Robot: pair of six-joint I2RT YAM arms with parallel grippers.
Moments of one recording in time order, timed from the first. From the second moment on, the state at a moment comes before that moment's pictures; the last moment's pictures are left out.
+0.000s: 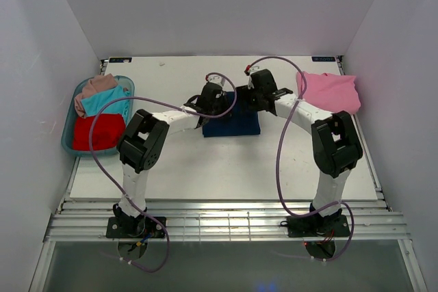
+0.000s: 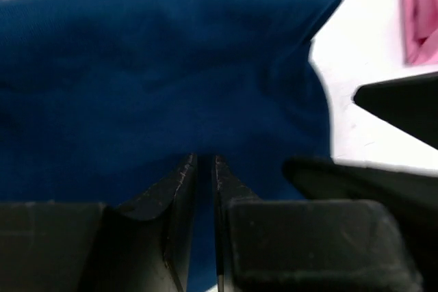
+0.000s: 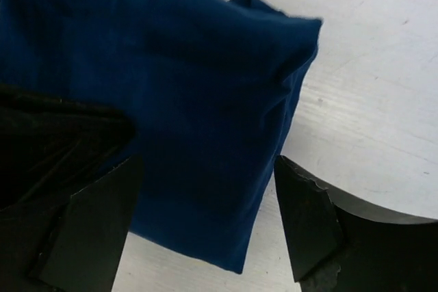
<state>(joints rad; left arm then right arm) -0.61 2.03 1.34 0.10 0.02 -0.58 0.49 1.87 1.39 -0.27 0.03 0.16</state>
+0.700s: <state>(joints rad) -0.60 2.10 1.35 0.09 0.06 -0.56 0.26 1.88 1.12 -0.04 -0.45 0.27</state>
